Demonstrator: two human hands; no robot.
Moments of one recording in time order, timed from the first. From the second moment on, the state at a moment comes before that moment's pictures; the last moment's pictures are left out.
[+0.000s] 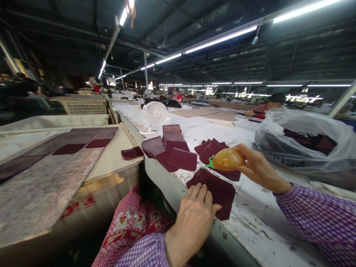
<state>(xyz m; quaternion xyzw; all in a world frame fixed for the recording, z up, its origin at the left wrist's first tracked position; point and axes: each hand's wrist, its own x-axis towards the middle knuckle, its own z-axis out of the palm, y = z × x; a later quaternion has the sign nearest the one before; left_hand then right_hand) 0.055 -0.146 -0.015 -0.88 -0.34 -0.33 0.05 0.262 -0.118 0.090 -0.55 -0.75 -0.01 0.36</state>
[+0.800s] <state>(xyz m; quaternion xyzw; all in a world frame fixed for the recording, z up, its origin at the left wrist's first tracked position) 0.051 -0.132 0.012 -0.89 -0.35 -0.28 -0.04 0.285 -0.094 0.085 -0.59 -0.59 0.20 0.51</state>
